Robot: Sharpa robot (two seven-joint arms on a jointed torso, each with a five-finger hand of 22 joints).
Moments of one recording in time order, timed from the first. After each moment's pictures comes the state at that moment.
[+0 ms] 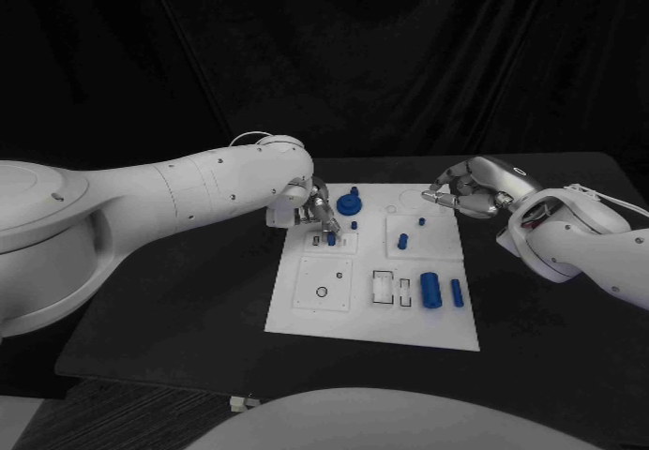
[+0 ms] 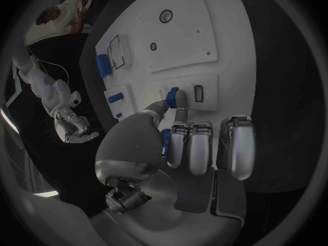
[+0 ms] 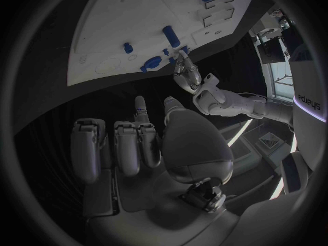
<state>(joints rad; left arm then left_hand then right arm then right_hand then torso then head) 1.34 -0.42 -0.21 1.01 -0.88 0.39 -0.54 1.11 0.00 0.16 0.10 0.43 1.13 0.01 0.15 0.86 1.46 -0.06 1.55 1.32 1.45 -0.10 1.56 1.31 0.04 1.46 0.01 1.44 1.30 1.28 -0.84 -0.21 1.45 -1.29 -0.50 0.02 1.16 0.03 -0.02 0.30 0.29 0.86 0.10 0.31 0.15 1.46 0.02 1.55 1.31 1.47 -0.05 1.55 1.31 0.02 1.47 0.07 1.51 1.30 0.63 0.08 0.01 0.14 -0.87</state>
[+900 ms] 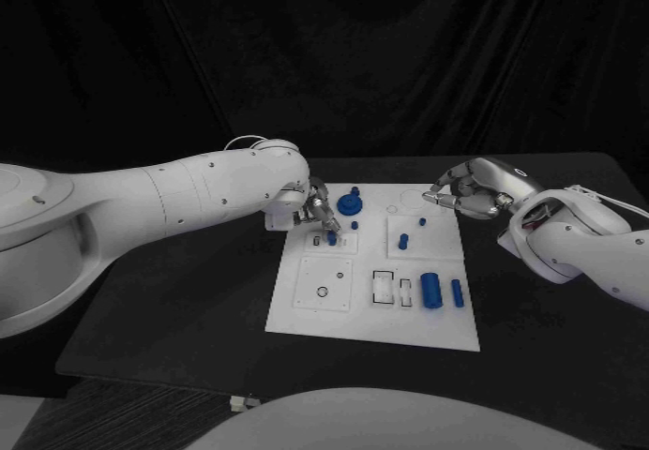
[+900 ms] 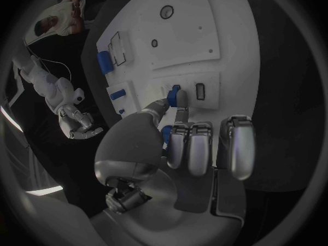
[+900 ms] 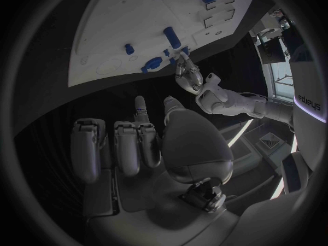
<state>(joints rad) 1.34 -0.47 -0.21 1.07 -0.88 0.30 -0.52 1.12 -0.01 0.20 0.07 0.43 1.14 0.01 0.15 0.86 1.47 -0.06 1.55 1.32 1.46 -0.10 1.56 1.31 0.04 1.46 0.01 1.44 1.30 1.28 -0.84 -0.21 1.44 -1.29 -0.50 0.02 1.18 0.04 -0.03 0.29 0.30 0.86 0.10 0.31 0.15 1.46 0.02 1.55 1.31 1.47 -0.05 1.55 1.31 0.02 1.47 0.07 1.51 1.30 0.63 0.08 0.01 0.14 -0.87</state>
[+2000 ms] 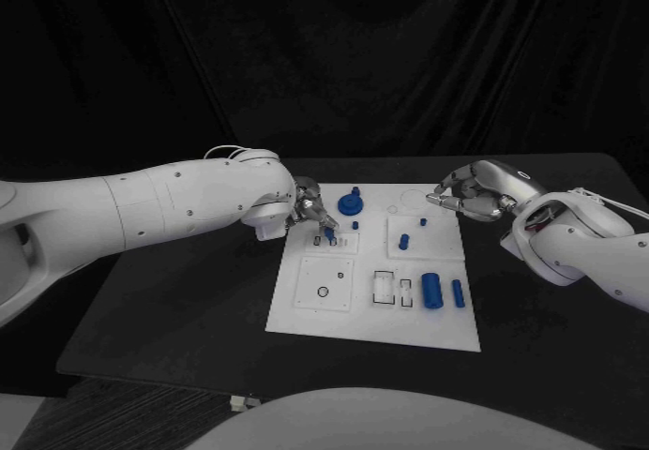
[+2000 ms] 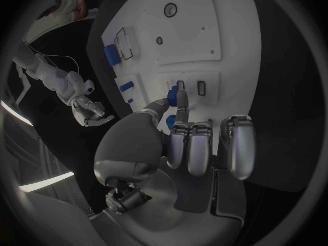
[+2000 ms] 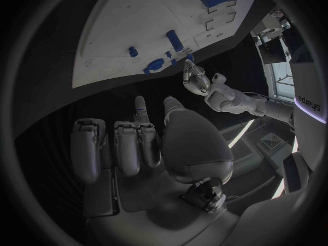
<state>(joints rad) 1.34 -0.62 -0.21 1.28 -0.88 0.10 -0.49 1.11 -0.02 0.21 0.06 0.43 1.14 0.01 0.14 0.85 1.47 -0.06 1.55 1.32 1.46 -0.10 1.56 1.31 0.04 1.46 0.01 1.43 1.30 1.27 -0.84 -0.21 1.43 -1.29 -0.50 0.02 1.18 0.04 -0.03 0.29 0.30 0.86 0.10 0.31 0.15 1.46 0.02 1.55 1.31 1.47 -0.05 1.55 1.31 0.02 1.47 0.07 1.51 1.30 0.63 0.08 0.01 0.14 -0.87</state>
